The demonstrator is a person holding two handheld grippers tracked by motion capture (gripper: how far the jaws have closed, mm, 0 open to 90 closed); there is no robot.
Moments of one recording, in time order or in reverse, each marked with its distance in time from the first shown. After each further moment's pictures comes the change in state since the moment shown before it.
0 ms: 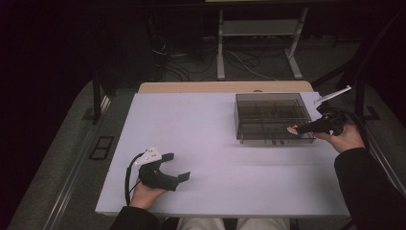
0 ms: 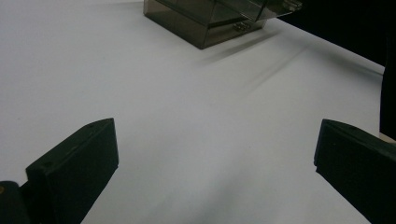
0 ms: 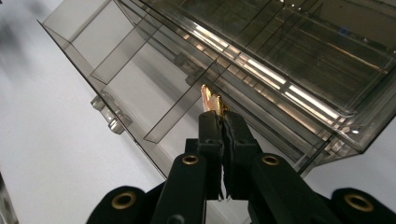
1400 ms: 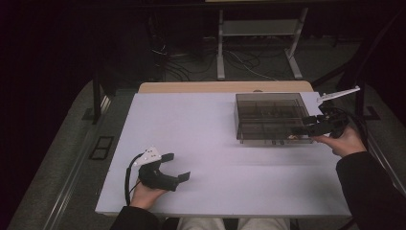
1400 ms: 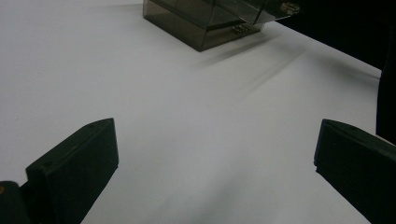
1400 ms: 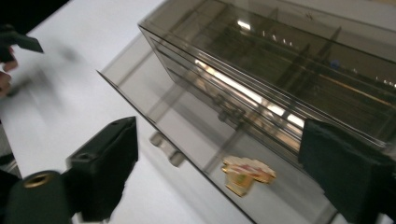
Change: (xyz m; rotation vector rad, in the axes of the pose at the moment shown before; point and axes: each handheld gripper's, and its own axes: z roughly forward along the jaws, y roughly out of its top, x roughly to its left) left arm -0.001 0.000 -0.001 -0.013 -0.004 -0.008; right arm 0.042 0.002 -0.019 -0.162 -0.006 0.024
